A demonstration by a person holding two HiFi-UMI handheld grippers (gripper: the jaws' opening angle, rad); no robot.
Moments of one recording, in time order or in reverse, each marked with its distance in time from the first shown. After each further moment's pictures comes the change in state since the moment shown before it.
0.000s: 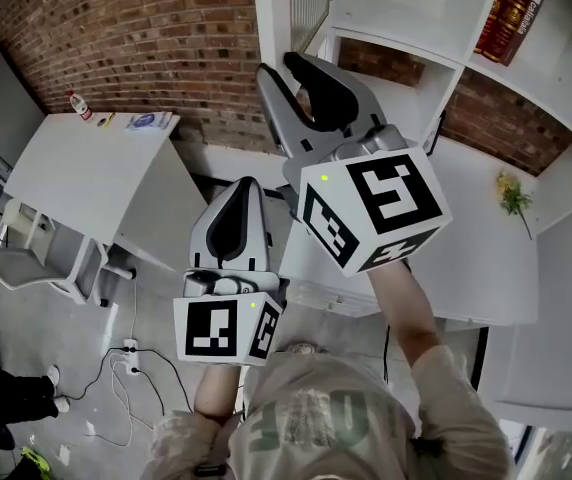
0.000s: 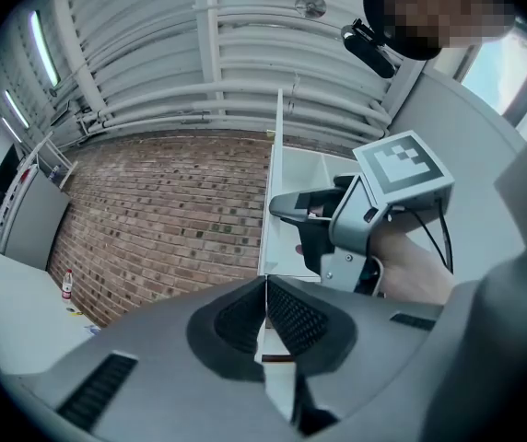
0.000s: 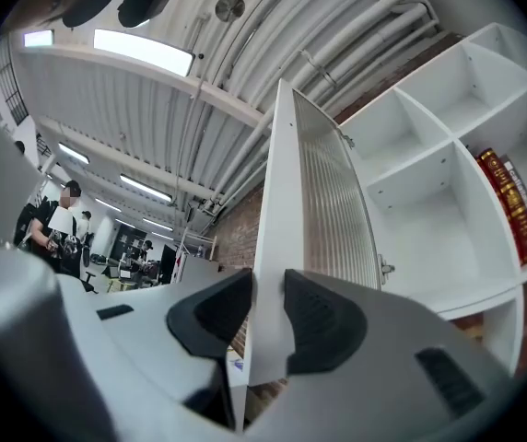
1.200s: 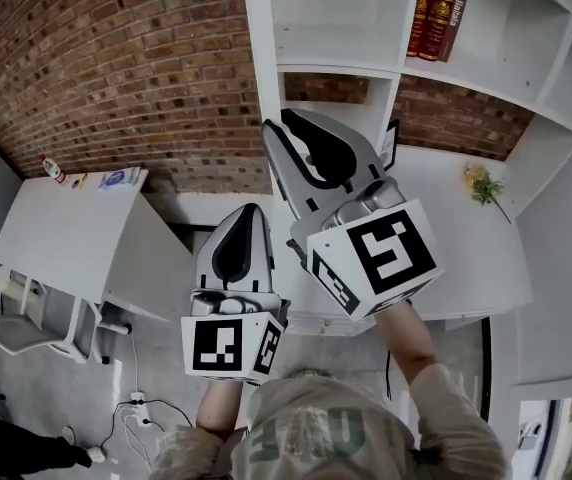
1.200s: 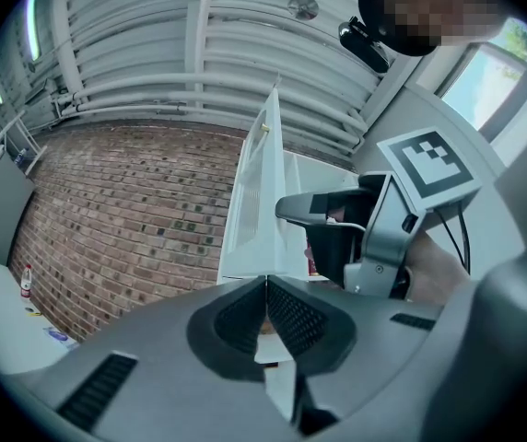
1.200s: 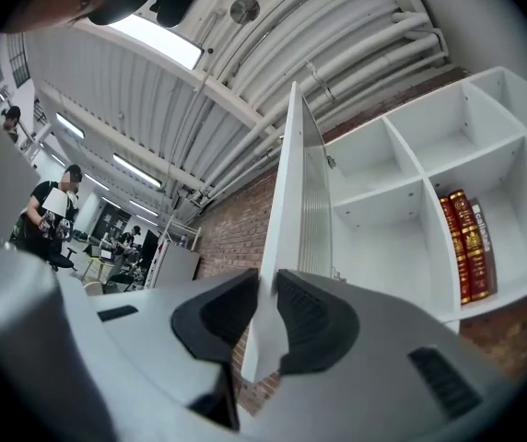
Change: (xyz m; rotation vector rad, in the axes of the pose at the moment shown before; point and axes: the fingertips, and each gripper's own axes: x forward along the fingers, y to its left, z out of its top) left arm 0.031 -0.063 -0.006 0.002 -0.007 -0.186; right arm -0.064 -0.042 0.018 -0.138 0.003 -0.105
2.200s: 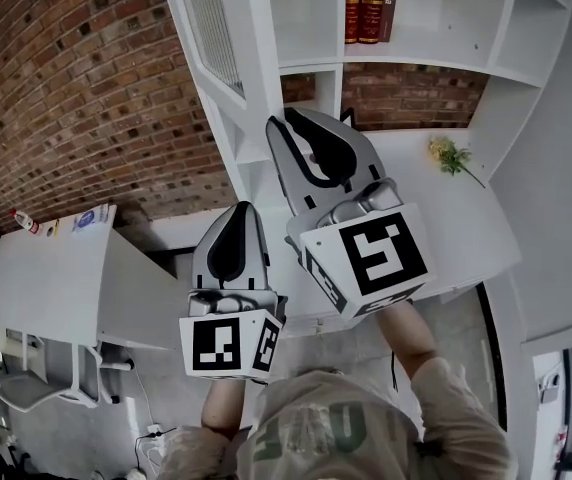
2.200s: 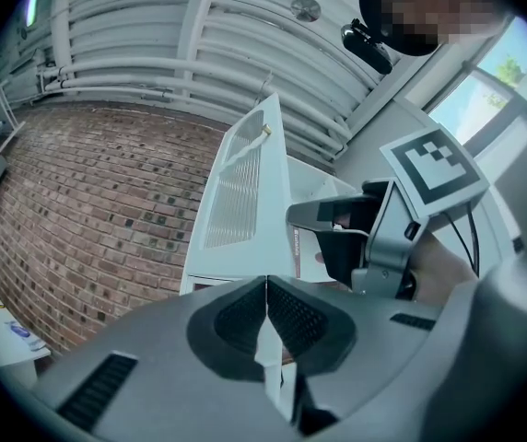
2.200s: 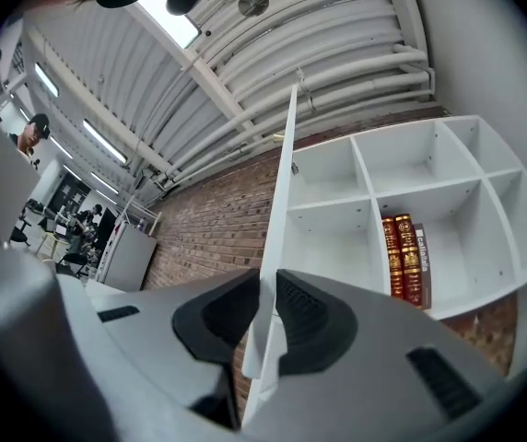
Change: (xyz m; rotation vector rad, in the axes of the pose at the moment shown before) left arm 0.033 -0.037 -0.005 -0.026 -0.003 -0.160; right arm -0.037 -0.059 0.003 -0.097 0.028 -0.261
